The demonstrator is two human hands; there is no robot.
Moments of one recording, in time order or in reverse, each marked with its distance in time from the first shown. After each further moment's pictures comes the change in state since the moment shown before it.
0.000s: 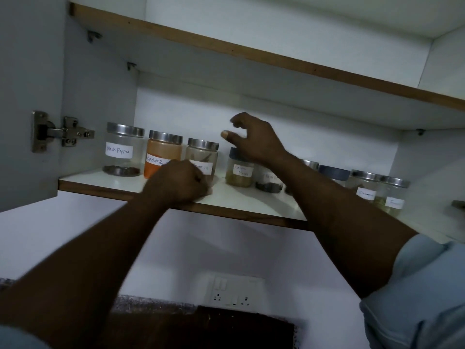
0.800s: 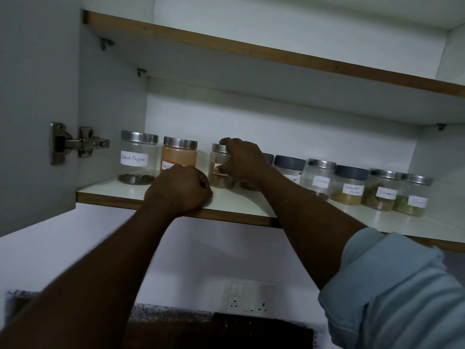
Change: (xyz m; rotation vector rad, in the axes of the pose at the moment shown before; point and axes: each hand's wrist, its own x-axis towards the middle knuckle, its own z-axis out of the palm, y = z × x) left_hand -0.003 -0.024 -0.010 0.112 0.148 0.048; right_hand 0.017 -0.012 0.073 -0.283 -0.182 0.040
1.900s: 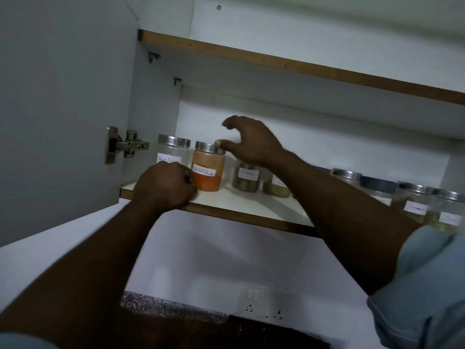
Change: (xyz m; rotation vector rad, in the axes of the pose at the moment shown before) left_hand -0.025 -0.064 -0.045 0.084 0.091 -0.164; right_hand 0.019 -0.063 -0.056 0.170 0.117 -0.195
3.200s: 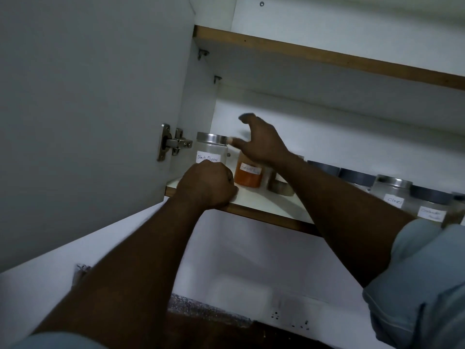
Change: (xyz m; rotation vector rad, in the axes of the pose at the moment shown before) left_hand 0.005 -0.006 -0.002 0.008 -0.081 0.065; right_hand 0.044 -0.033 0.067 0.193 0.010 0.092
